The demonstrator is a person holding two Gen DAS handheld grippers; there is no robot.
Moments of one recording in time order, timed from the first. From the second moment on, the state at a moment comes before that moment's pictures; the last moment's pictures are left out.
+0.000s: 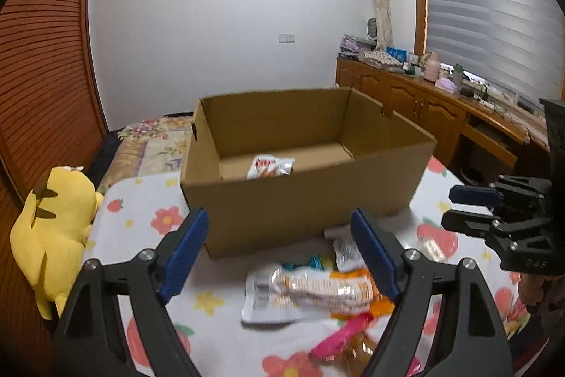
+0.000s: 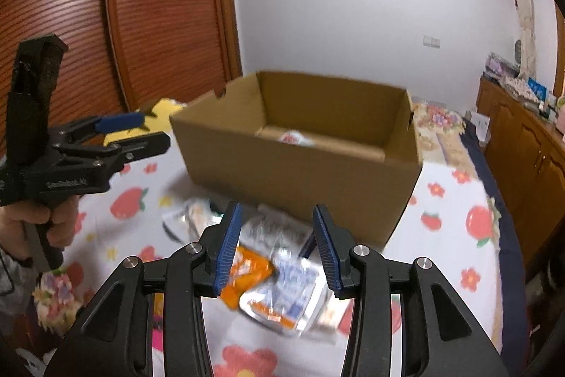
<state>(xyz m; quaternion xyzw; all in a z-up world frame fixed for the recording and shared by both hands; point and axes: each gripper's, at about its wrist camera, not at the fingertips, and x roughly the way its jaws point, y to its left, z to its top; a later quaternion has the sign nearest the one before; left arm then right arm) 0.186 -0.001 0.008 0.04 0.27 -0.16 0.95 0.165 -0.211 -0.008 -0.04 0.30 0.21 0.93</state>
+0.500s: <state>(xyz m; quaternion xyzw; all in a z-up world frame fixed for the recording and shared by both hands) 0.153 0.014 -0.045 0.02 0.32 -0.16 0.94 0.158 -0.236 -0.064 -0.05 0.35 0.19 0.92</state>
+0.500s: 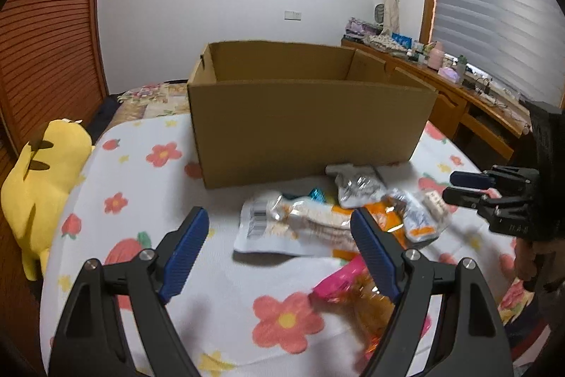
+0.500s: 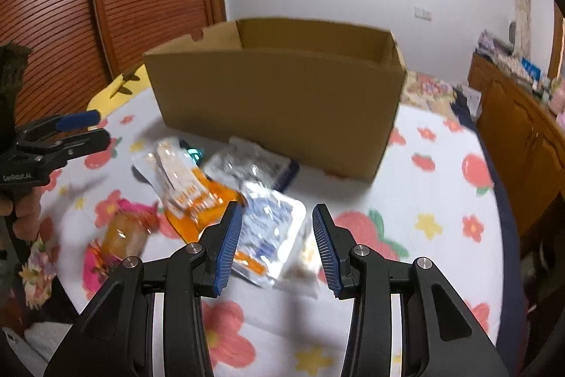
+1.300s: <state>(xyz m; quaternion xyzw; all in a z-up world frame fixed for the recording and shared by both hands) 0.128 -0.003 -0.078 0.00 0.37 -0.17 0.91 0.175 -0.246 -0.106 -0.07 0.41 0.14 0.90</state>
